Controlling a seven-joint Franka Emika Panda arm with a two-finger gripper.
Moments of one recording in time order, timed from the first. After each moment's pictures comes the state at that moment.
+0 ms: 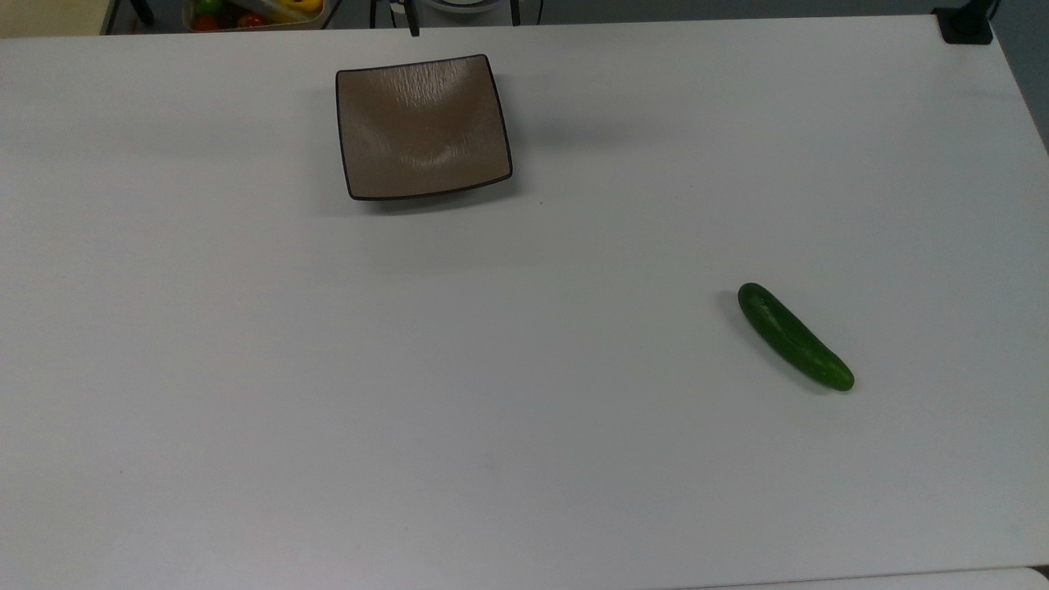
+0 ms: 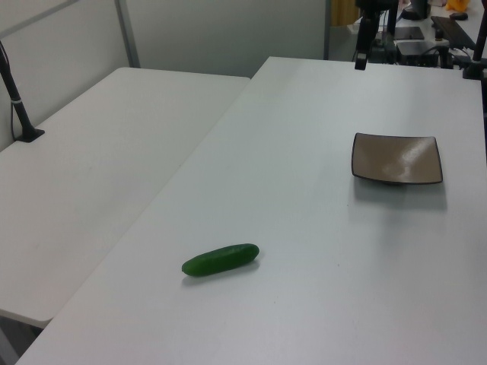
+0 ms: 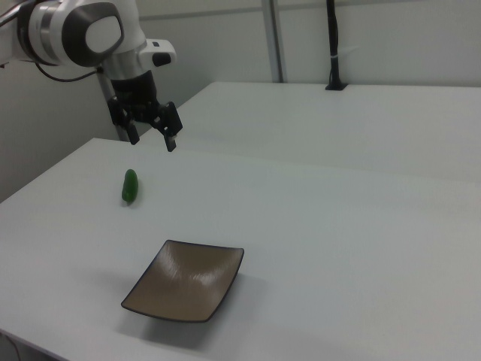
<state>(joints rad) 0.16 -0.05 -0.04 -1.68 0.07 1.72 -0.04</state>
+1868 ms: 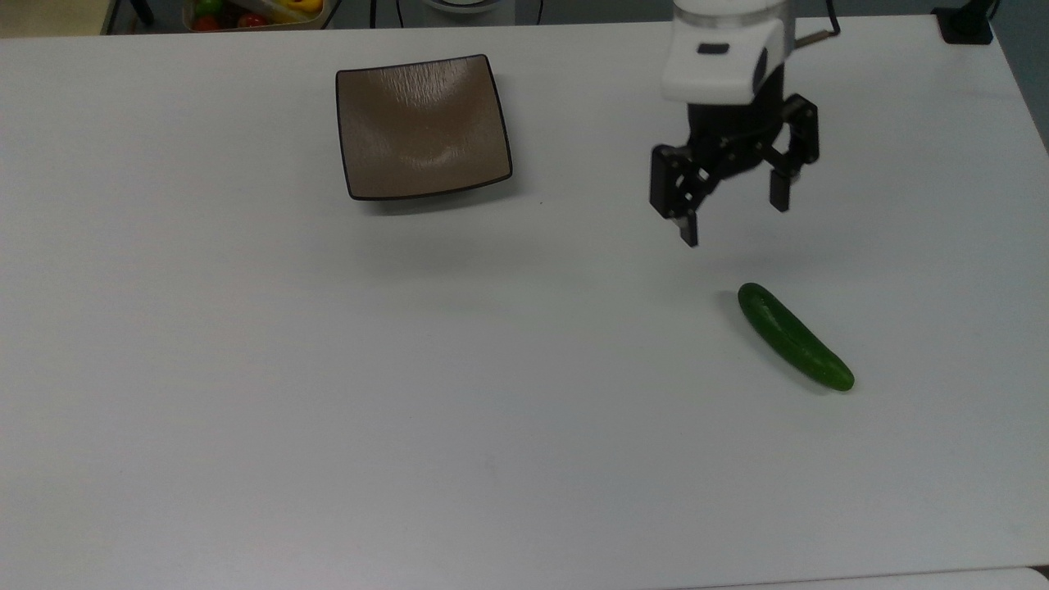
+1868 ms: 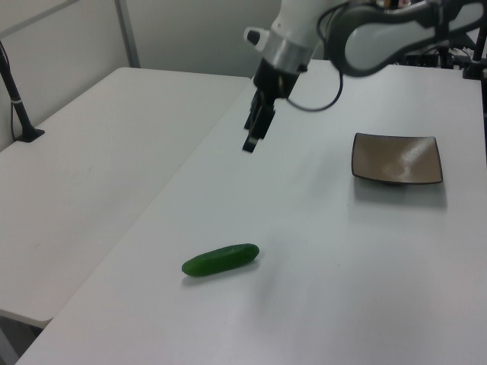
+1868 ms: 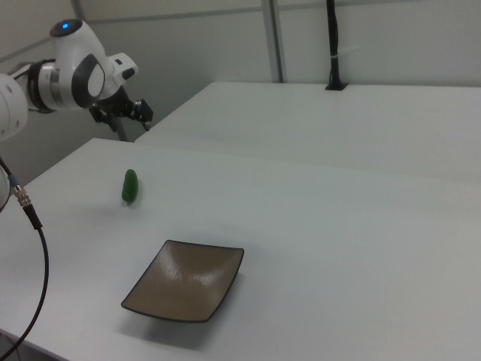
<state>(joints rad) 0.47 0.41 -0.02 -1.41 0.06 2.29 -0.02</state>
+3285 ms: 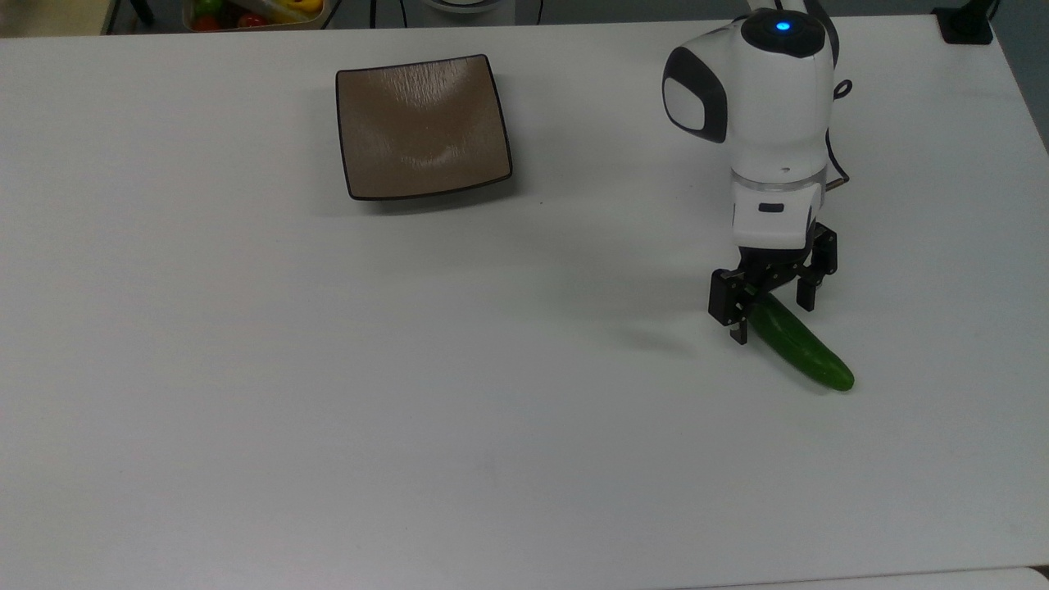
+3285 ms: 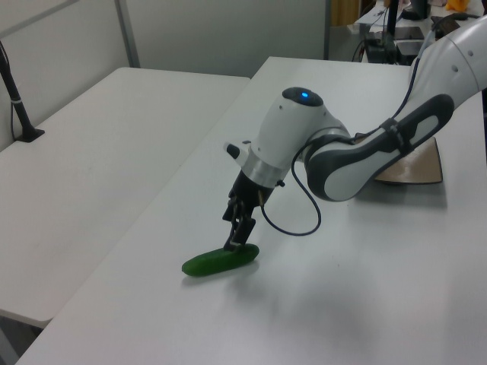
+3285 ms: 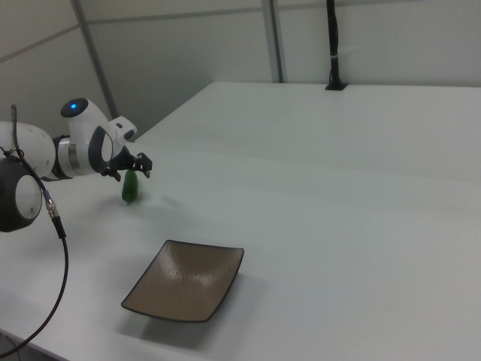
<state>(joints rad) 0.57 0.72 -0.02 -1.40 -0.04 2.61 0.03</state>
